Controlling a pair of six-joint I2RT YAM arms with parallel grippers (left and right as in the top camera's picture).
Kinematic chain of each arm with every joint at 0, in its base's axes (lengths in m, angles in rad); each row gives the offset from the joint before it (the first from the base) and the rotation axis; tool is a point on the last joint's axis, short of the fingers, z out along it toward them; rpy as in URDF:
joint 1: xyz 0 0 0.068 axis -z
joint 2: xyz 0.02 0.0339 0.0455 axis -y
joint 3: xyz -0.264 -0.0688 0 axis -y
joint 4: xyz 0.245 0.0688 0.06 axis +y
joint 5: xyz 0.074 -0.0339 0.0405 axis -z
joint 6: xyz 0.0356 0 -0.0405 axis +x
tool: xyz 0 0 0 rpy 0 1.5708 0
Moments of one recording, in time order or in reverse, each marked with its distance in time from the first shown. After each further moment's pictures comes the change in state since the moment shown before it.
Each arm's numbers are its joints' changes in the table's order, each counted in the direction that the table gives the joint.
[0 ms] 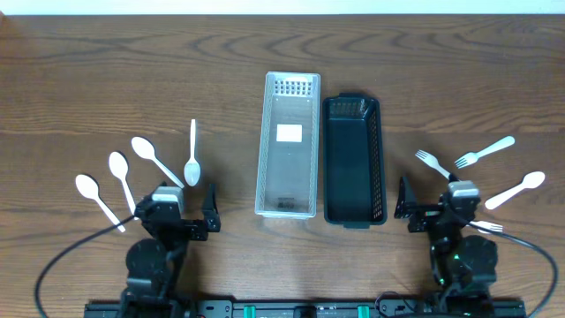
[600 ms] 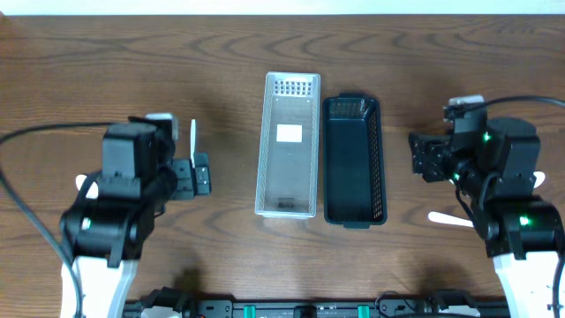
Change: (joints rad) left arm 0.000 -0.912 0.972 0.755 -0.005 -0.011; right arm 0.027 -0.821 0.901 0.613 -0.161 -0.086
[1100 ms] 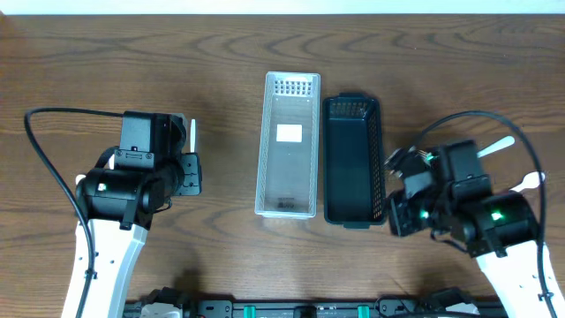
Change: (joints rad) left arm 0.000 -0.116 0.004 0.058 0.008 -0.008; right arm -0.265 -0.035 0.008 0.487 -0.141 0.040
